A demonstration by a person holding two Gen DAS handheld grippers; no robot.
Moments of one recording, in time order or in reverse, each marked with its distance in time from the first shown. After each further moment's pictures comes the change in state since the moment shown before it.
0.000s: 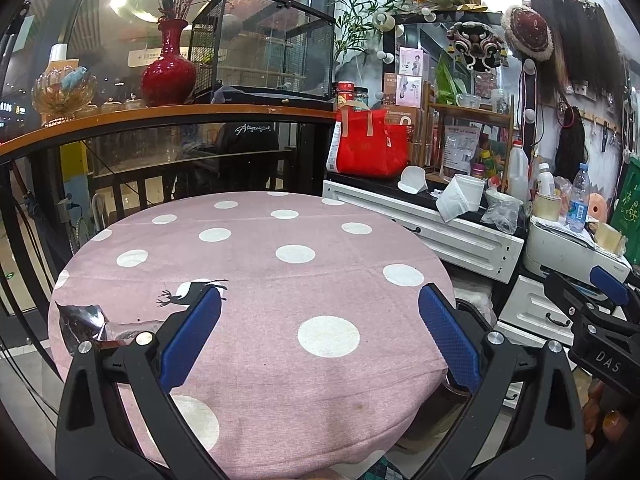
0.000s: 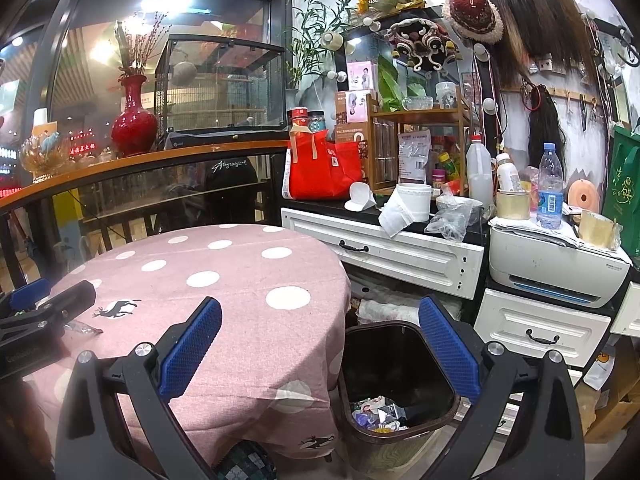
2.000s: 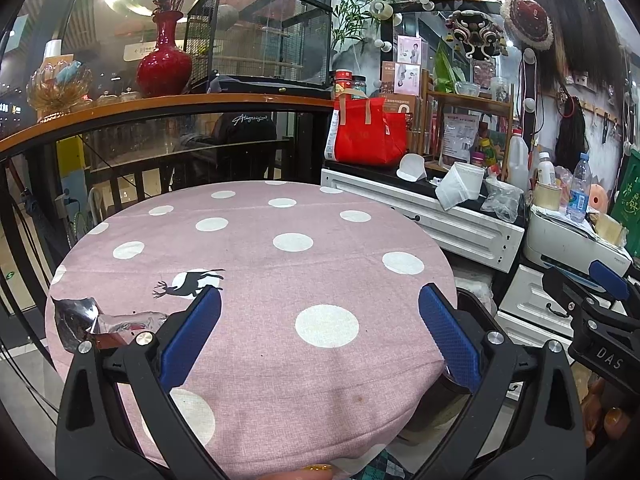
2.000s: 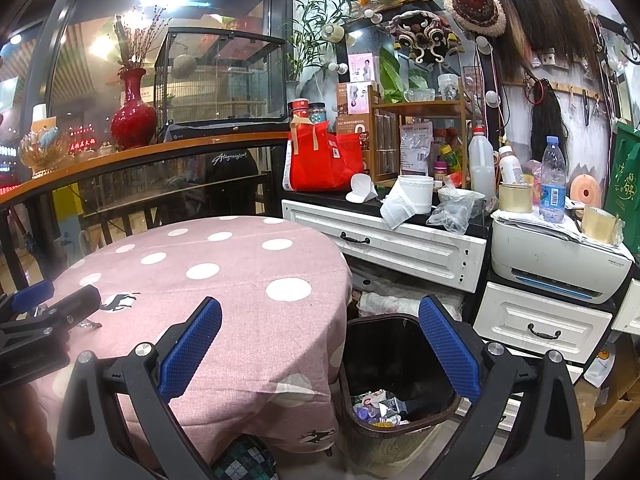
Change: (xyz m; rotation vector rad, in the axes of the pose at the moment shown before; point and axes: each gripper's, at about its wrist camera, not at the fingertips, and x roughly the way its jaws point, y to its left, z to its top) left arm 0.007 -0.004 -0.005 0.011 0.037 -0.002; right arm 0.005 0.000 0.001 0.002 0.030 0.002
